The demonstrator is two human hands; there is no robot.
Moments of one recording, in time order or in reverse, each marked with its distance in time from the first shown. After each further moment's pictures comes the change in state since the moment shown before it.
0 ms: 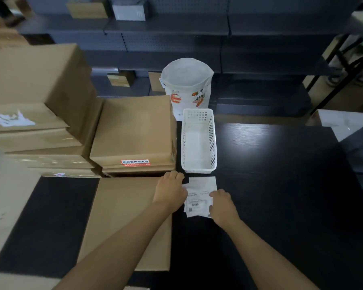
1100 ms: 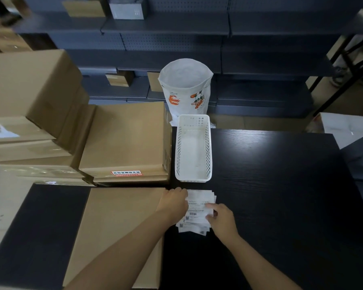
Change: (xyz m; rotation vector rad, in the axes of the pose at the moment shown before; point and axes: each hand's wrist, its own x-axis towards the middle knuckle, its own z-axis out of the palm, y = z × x) left_hand 0.024 0.021 0.019 0.059 -0.288 0.014; right_hand 0.003 0.024 0.004 0.540 0.049 0.053
